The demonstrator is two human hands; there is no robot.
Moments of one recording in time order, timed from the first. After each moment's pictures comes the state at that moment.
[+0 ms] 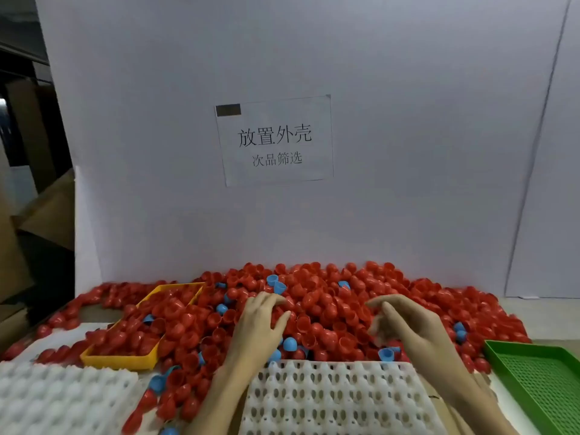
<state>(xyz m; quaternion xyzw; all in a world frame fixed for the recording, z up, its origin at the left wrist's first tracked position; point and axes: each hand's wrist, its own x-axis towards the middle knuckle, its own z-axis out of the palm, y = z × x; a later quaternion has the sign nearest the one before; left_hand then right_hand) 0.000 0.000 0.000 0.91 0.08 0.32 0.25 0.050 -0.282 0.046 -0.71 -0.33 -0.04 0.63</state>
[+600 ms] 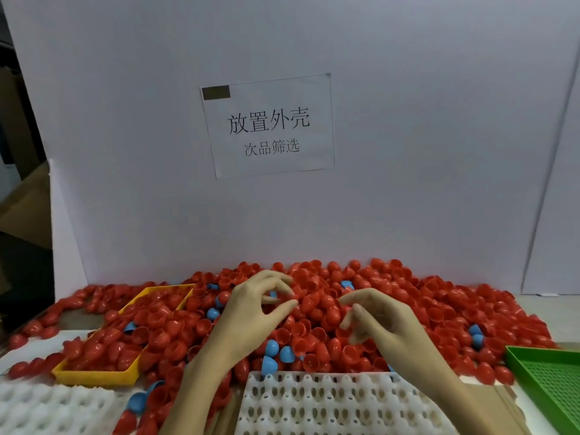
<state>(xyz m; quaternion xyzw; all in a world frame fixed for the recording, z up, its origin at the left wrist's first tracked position) -0.003 0.001 0.057 0.88 -0.02 0.30 0.38 0.070 -0.241 0.047 -0.74 -0.35 -0.01 0.58</state>
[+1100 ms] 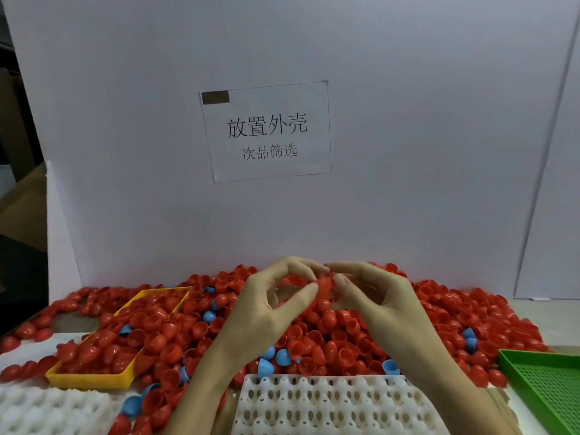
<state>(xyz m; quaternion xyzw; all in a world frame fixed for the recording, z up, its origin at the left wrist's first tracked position) -0.029 -0.039 0.099 0.77 -0.17 0.27 0.55 0.041 -0.226 0.098 -0.68 -0.36 -0.03 0.64</state>
